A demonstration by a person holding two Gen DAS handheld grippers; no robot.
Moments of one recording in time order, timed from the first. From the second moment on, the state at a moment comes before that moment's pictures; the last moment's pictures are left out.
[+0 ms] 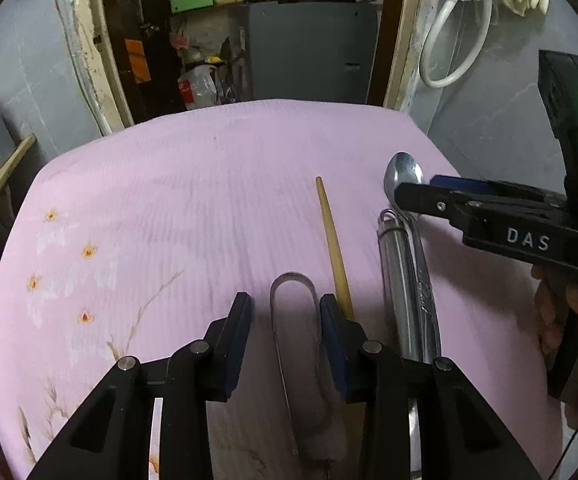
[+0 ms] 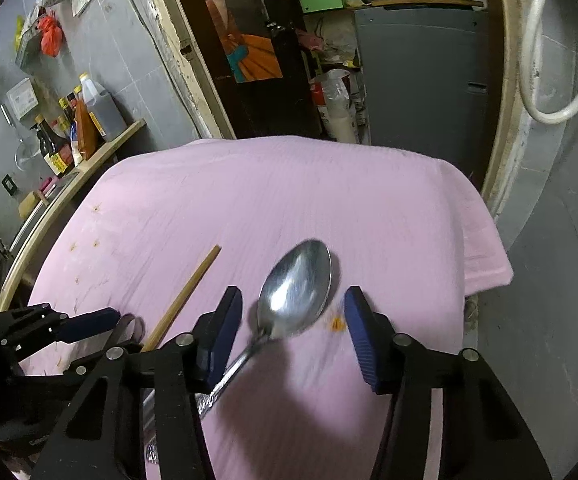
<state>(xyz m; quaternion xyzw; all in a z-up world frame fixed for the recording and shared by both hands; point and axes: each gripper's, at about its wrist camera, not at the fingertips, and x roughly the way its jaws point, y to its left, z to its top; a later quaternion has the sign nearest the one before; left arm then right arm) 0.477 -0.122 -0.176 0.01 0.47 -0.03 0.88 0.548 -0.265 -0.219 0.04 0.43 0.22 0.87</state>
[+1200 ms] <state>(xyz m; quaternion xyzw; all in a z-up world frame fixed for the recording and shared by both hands) 0.341 -0.095 -0.072 -0.05 0.35 -0.11 0.93 0.357 -0.270 -0.072 0.00 0.26 0.16 0.95</state>
